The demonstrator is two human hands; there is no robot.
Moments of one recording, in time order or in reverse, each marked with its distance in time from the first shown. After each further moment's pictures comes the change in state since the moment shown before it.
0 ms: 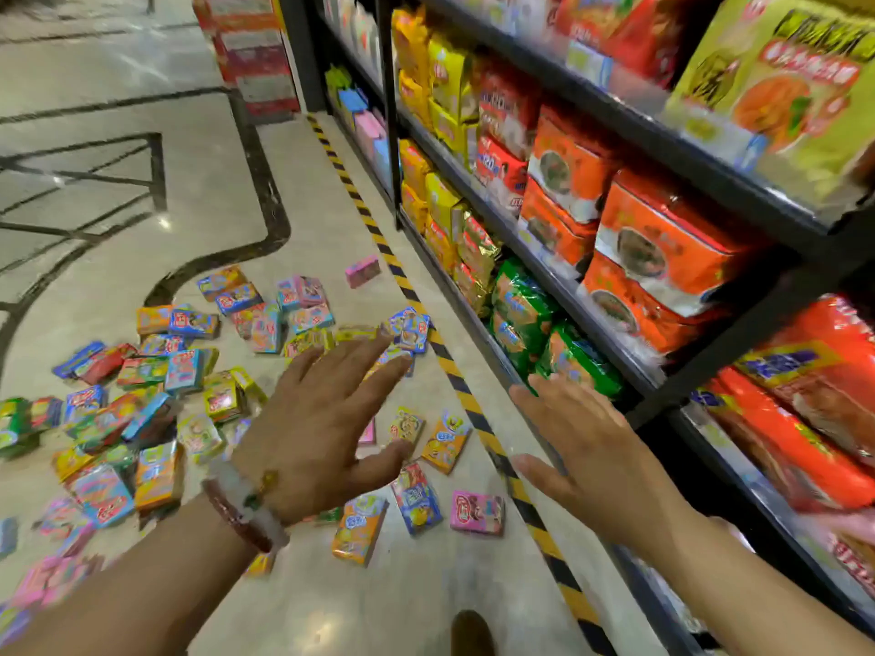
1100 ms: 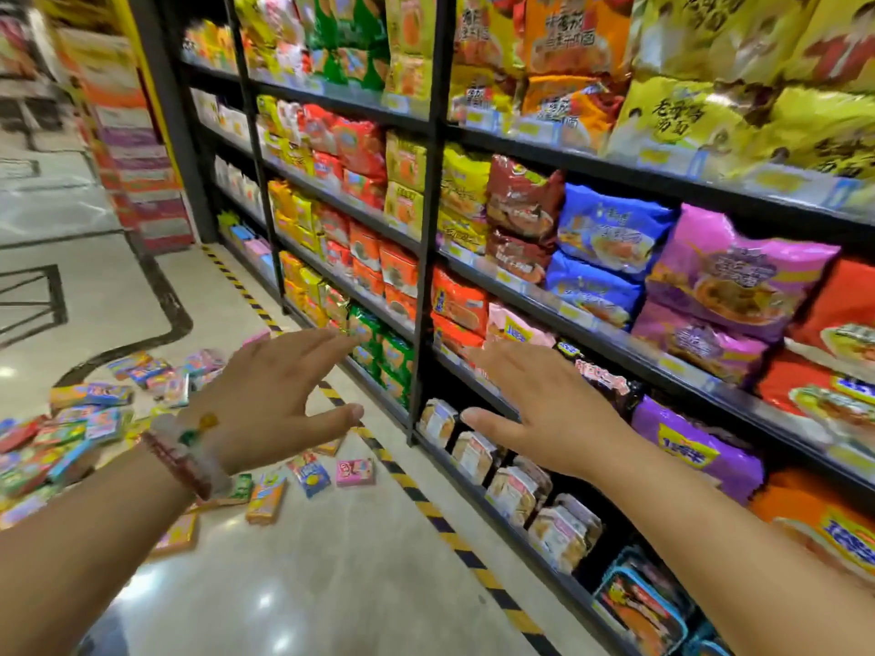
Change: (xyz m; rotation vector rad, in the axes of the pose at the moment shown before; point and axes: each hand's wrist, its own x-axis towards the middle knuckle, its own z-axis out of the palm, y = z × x) left_hand -0.340 0.405 -0.281 -0.034 0.079 0.159; right_hand -0.627 -0.178 -0.172 -0.140 0.231 0.171
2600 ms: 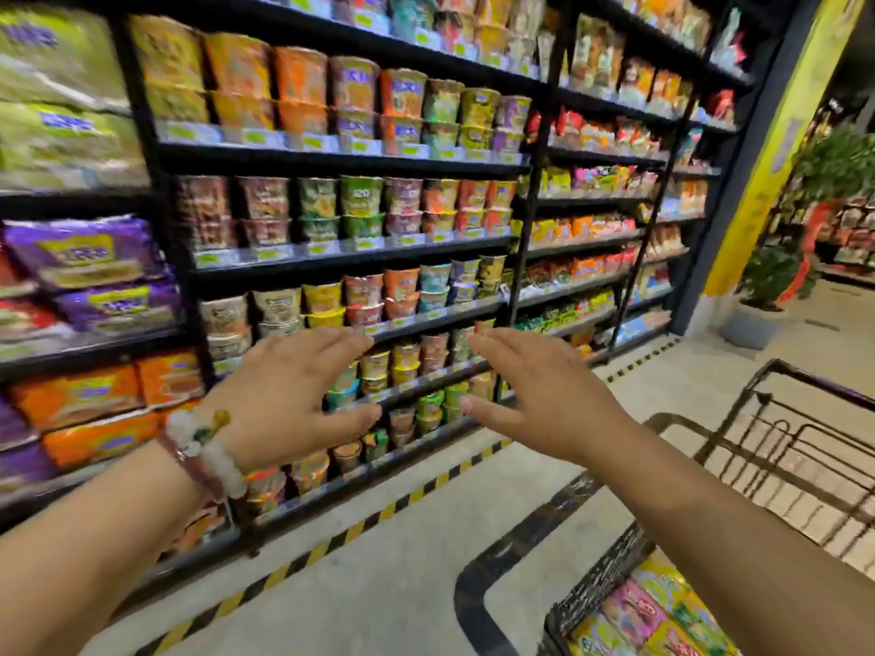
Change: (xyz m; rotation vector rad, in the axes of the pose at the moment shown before) left_hand -0.330 0.594 -0.130 -0.342 -0.112 1.394; right_hand -0.789 -0.275 -0.117 -0.285 0.176 1.486
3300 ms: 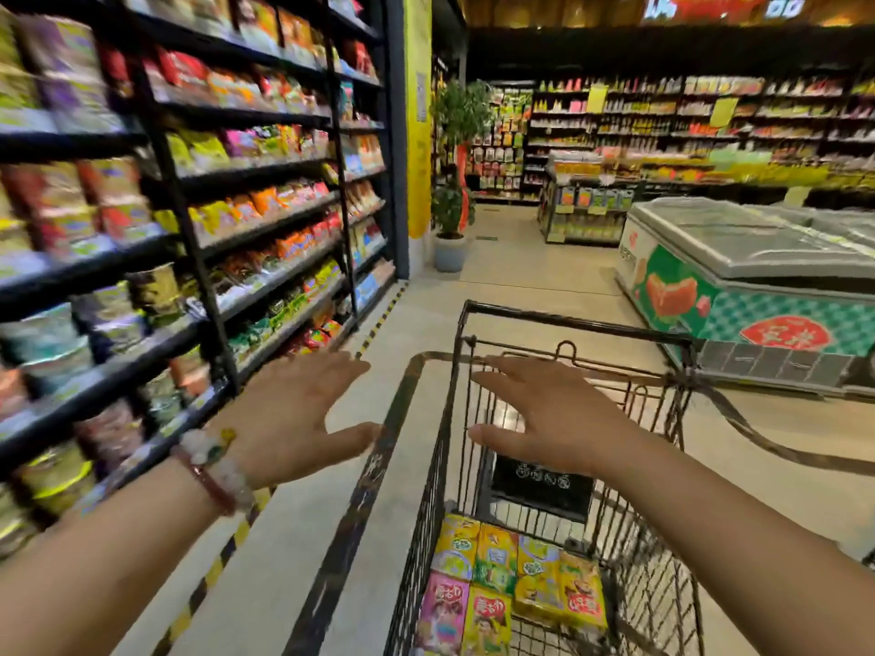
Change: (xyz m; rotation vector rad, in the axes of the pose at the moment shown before) left_hand 0.313 0.247 0.115 -0.116 -0.110 0.687; right_hand -0.115 0.279 -0.001 -0.138 -0.114 0.670
